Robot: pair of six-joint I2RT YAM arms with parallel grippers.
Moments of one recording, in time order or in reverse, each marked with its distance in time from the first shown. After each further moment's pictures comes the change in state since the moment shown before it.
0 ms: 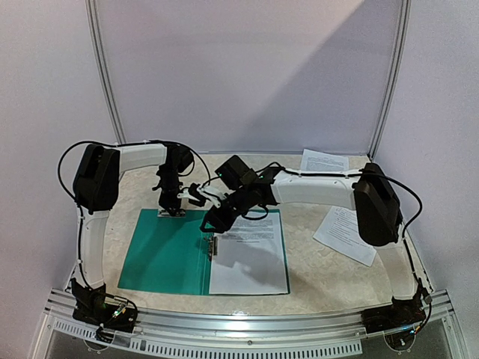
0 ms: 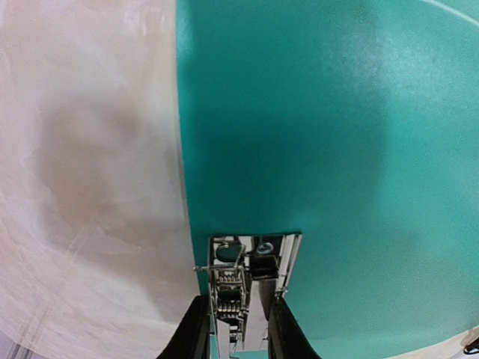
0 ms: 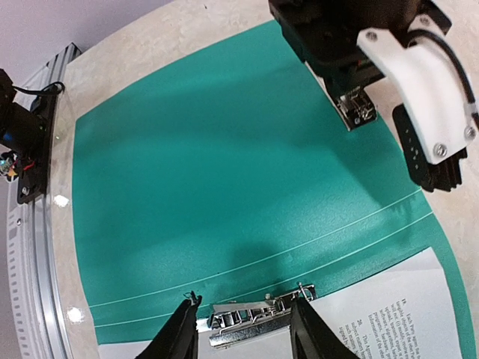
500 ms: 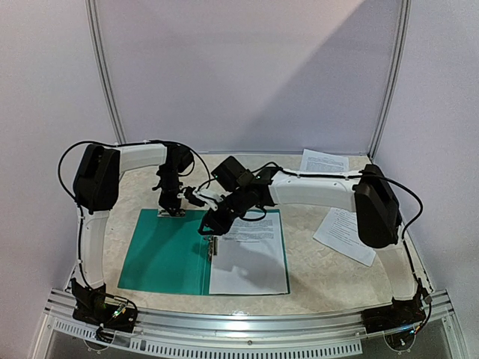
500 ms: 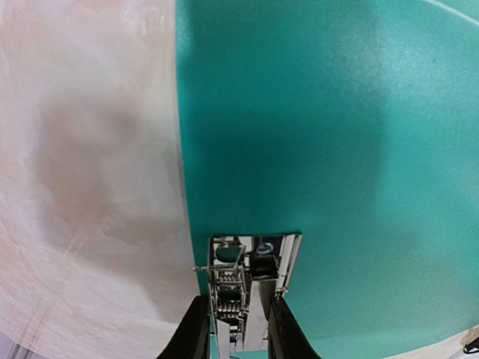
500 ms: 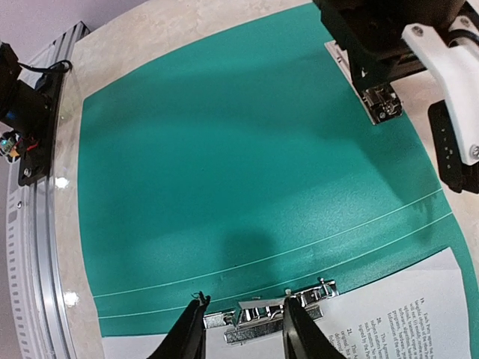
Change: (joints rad) left arm 0.000 0.002 0.003 -0.005 -0.001 0.000; right arm 0.025 0.001 0.028 -0.047 0.003 -0.036
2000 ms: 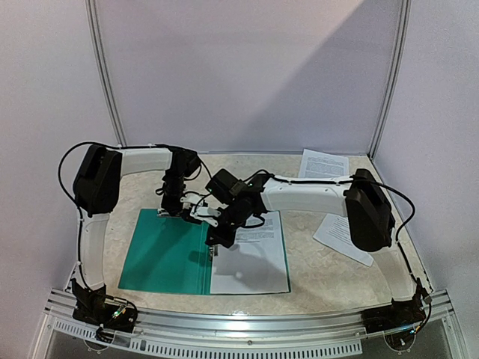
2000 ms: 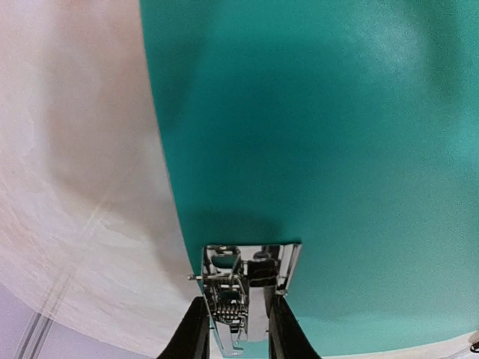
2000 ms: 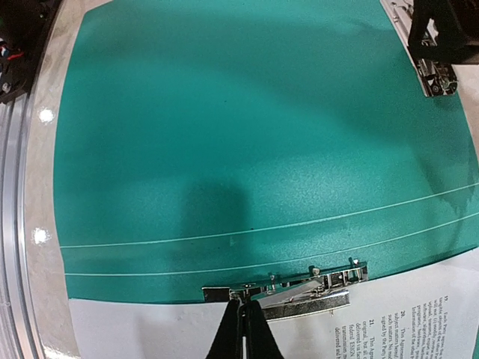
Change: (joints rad) left arm -0.063 -0.033 -0.072 0.077 -0.151 -0.041; right arm 0.026 0.056 0.038 -0.152 0.058 -0.224
